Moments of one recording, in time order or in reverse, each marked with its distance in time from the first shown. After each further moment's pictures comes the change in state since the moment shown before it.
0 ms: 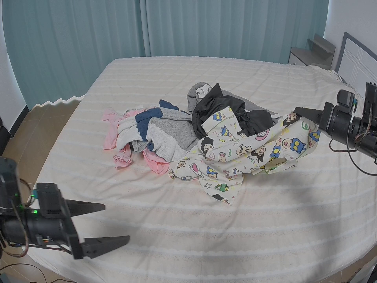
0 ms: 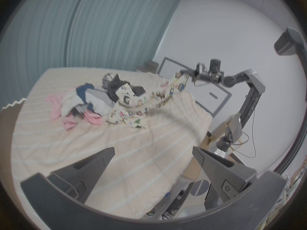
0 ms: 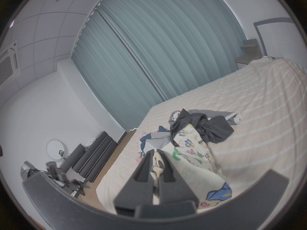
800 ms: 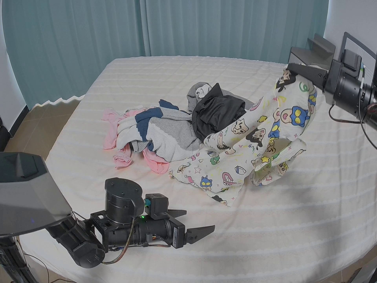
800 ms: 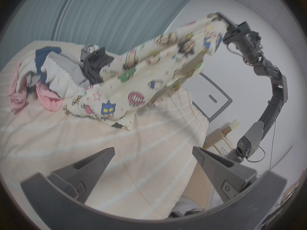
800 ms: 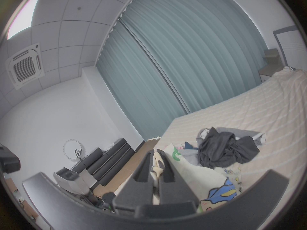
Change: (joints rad) left arm -0.290 0.867 -0.078 -0.833 0.135 -0.265; right arm 0.155 -0.055 -0.197 0.051 -0.005 0.019
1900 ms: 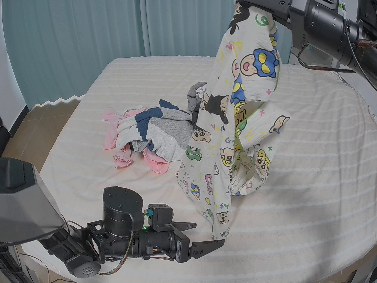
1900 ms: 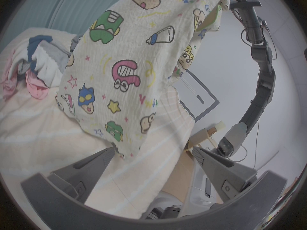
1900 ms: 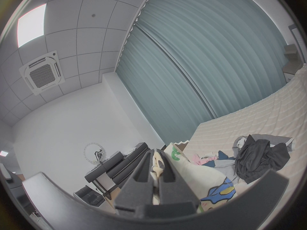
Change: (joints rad) left arm -0.078 -0.050 0.060 -0.024 -0.054 -0.104; right arm 0.327 0.130 -0.451 0.190 -0.142 0.006
